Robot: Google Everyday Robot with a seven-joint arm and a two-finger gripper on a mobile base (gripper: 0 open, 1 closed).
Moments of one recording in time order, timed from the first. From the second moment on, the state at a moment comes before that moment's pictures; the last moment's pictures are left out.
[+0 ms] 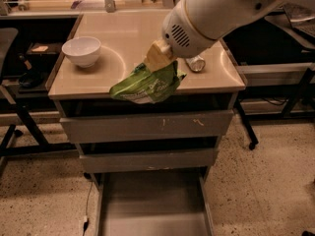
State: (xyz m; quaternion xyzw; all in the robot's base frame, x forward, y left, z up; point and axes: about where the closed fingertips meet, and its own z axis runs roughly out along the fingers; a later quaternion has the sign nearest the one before) arm 0.515 0.001 0.976 -0.43 0.84 0.15 0.31
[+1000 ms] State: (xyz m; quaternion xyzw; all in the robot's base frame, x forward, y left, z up) arm 0.447 -0.041 0.883 -0.34 0.89 0.18 0.27
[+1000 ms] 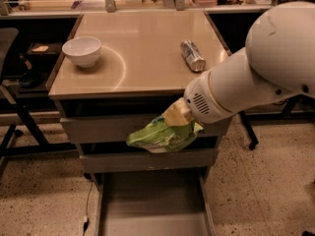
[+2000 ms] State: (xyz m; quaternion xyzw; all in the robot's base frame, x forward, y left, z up) arm 0.434 -0.039 0.810 -0.31 0.89 0.25 0.24
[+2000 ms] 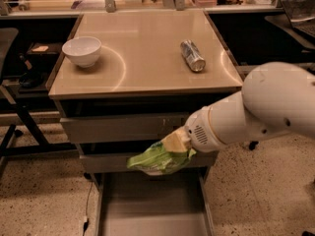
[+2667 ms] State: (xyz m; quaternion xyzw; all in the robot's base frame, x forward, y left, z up) arm 0.419 -0.022 0.704 -0.27 0.88 0.35 0.18
